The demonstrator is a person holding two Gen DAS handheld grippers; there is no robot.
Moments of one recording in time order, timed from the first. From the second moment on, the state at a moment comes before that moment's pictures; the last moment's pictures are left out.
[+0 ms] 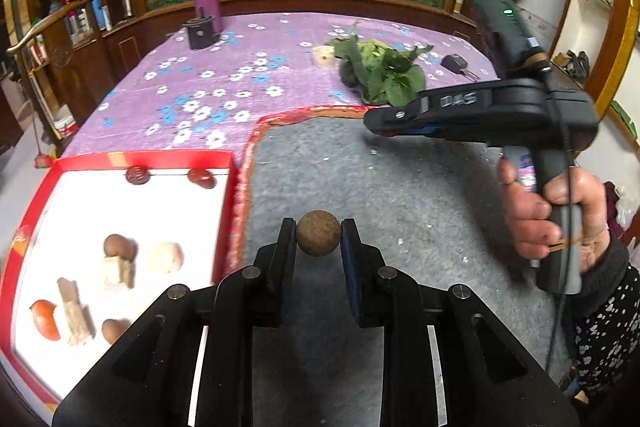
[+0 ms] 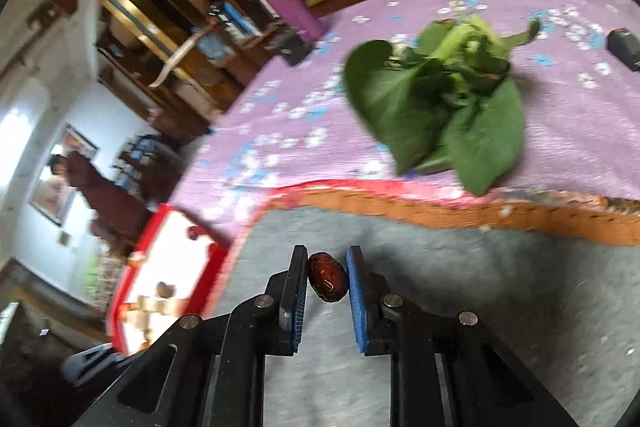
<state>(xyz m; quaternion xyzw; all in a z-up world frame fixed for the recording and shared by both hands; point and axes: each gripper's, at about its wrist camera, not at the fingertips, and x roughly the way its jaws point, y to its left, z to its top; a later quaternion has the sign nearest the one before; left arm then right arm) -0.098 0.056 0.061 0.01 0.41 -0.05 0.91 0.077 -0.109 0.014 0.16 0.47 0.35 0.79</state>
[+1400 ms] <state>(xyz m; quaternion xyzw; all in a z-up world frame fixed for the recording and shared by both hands) -0.163 0.180 0.078 0.02 0.33 0.17 0.93 -0.028 0.003 0.046 0.07 0.40 0.44 0.80</state>
